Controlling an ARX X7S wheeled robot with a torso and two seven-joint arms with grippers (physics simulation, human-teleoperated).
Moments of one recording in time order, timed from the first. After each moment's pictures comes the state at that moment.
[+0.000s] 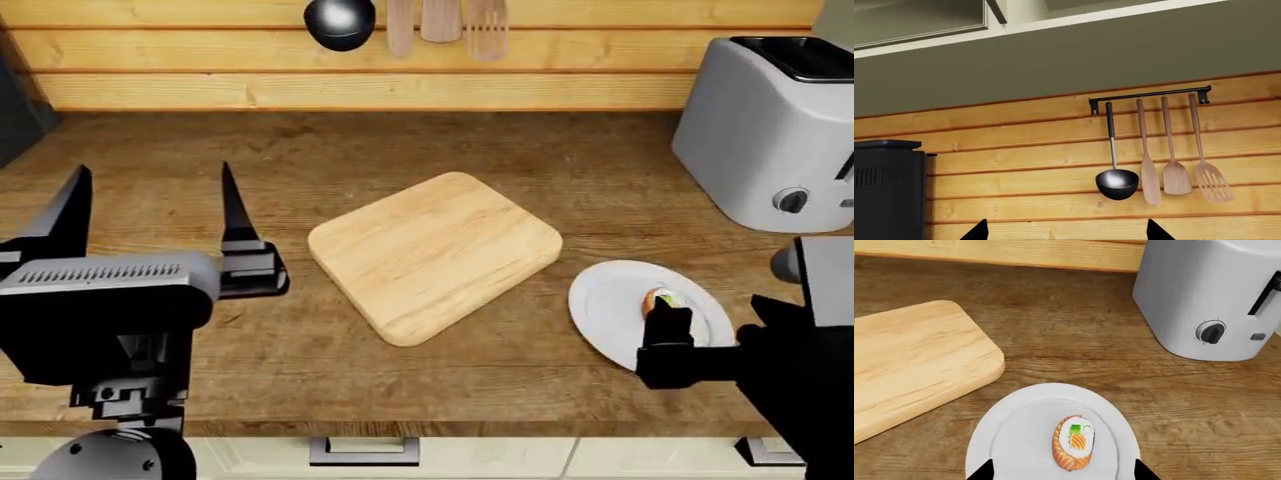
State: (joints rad) left arm -0.28 -0.27 0.09 0.79 -0.13 -0.55 -0.33; right arm 0.49 1.03 -0.06 -0.64 1.77 0.94 1.05
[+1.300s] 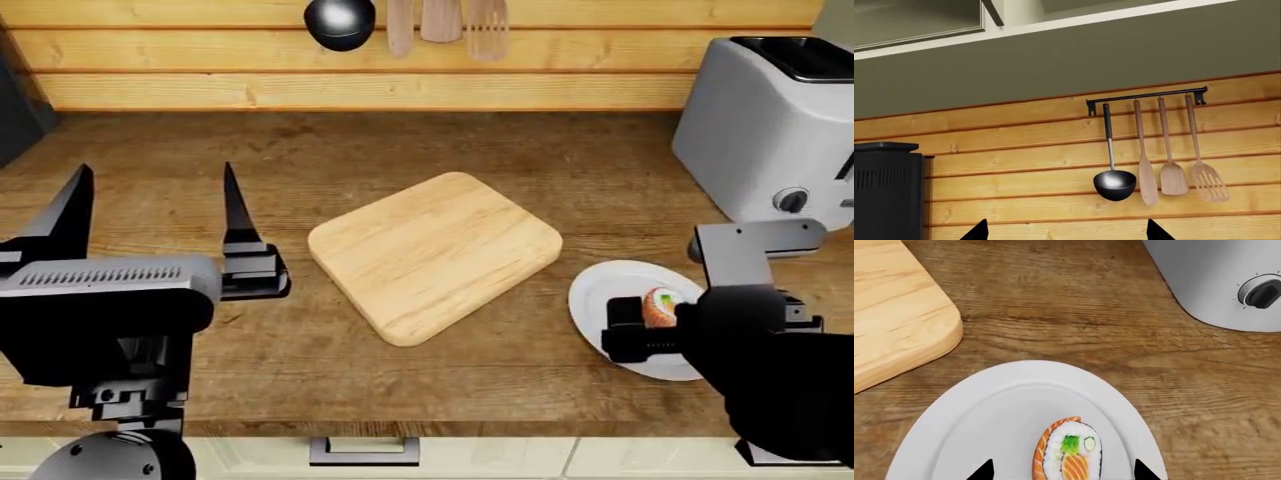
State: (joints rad) left arm -0.28 -0.30 0.11 0.79 -0.15 -0.54 -0.35; right arm 0.74 0.84 -0.37 -0.25 1.51 1.07 0.93
